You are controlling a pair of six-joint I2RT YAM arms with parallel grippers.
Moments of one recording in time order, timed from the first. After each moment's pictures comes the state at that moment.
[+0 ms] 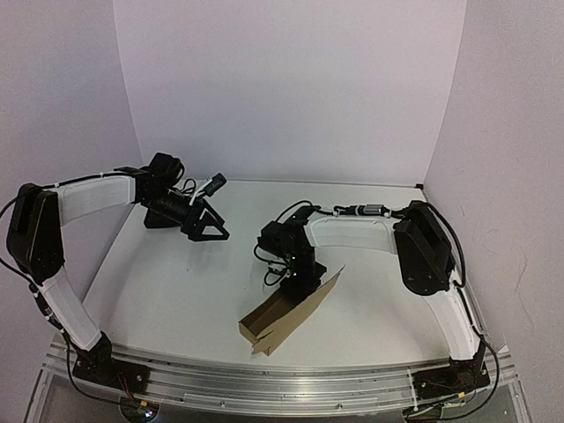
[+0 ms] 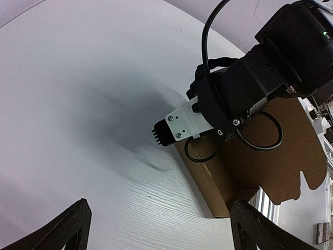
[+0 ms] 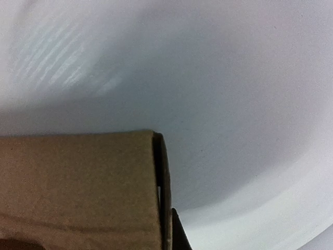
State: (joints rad) left arm -0.38 1.67 1.28 -0.59 0.89 0.42; right arm 0.96 2.34 1.90 -1.20 0.09 0.08
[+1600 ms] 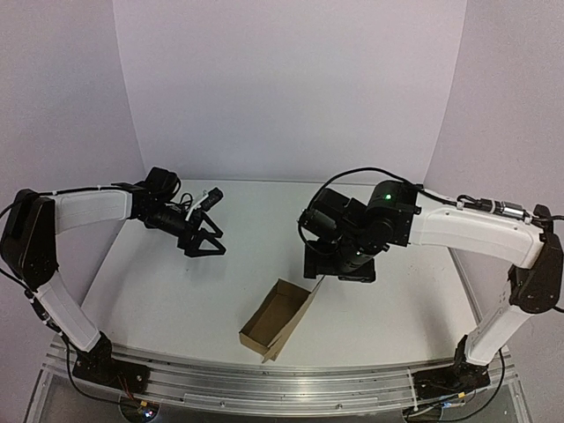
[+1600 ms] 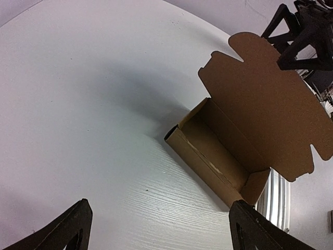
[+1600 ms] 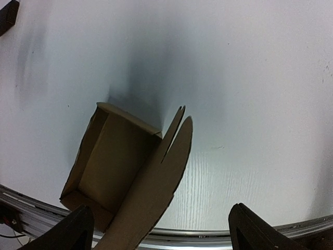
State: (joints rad) left arm -0.38 1.62 1.11 -0.47 0.91 0.49; right arm 1.12 1.65 1.52 -1.13 0.31 1.09
